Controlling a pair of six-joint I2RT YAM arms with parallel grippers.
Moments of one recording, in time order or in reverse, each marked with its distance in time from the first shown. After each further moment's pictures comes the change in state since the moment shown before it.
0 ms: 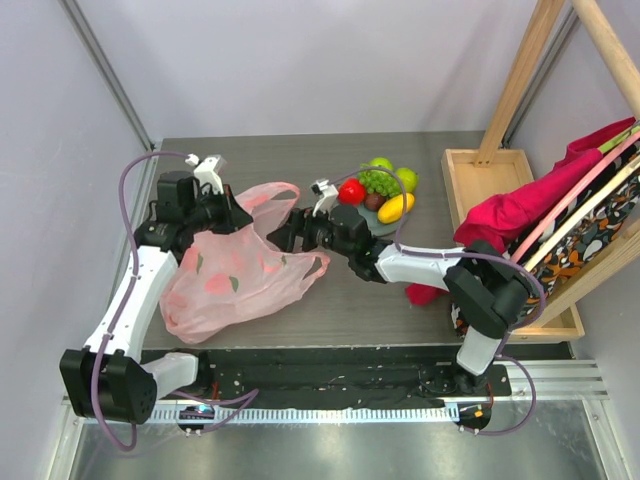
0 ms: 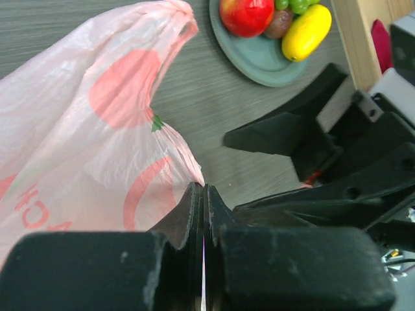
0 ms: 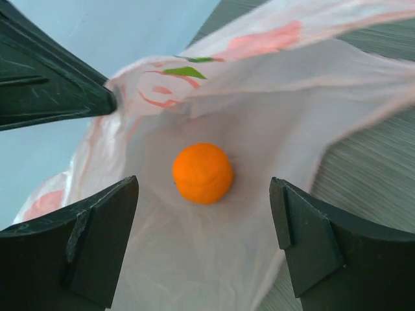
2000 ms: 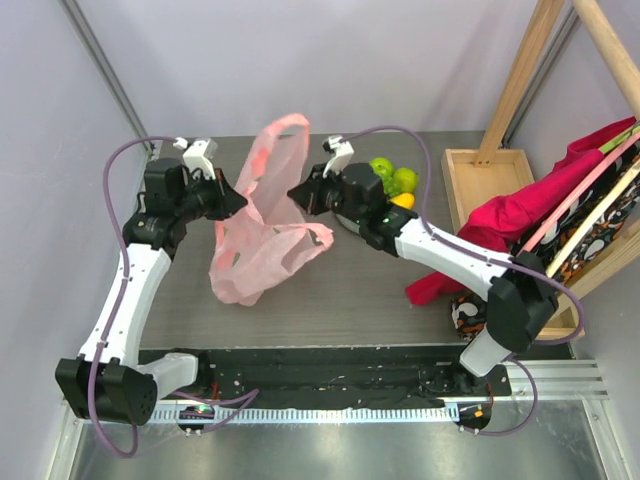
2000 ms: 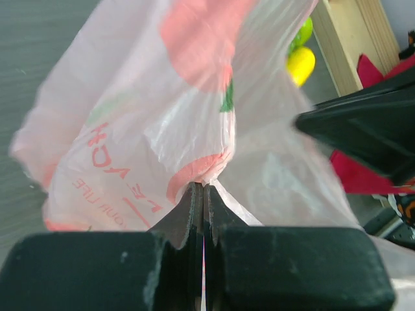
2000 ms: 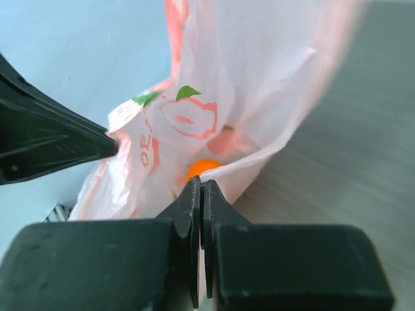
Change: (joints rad) left arm 0.010 -0.005 0.116 -0.025 -0.018 0.017; right arm -0.061 -0.153 0.249 -0.438 0.097 -0.121
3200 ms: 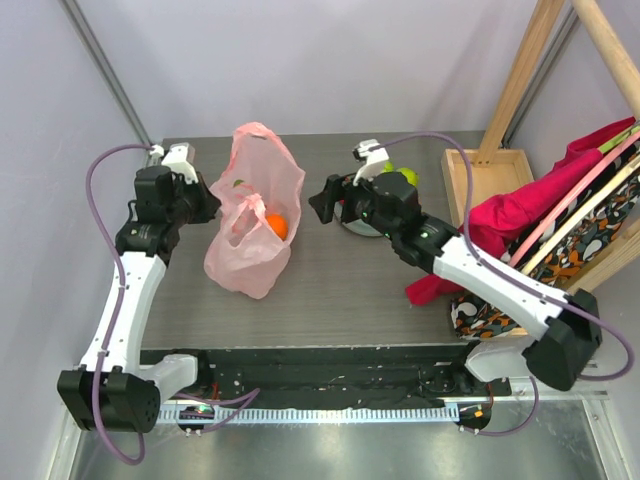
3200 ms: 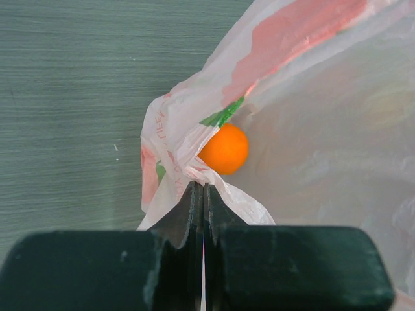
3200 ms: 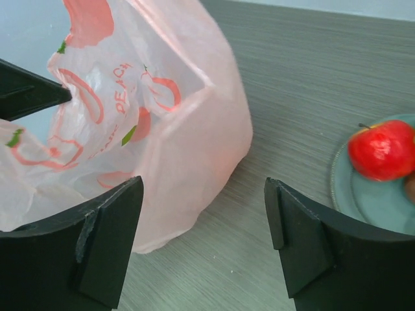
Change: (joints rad) left arm 0.066 -0.055 -0.043 -0.010 -0.249 0.018; right arm -0.007 -0.233 -0.061 -0.212 0.155 -0.138
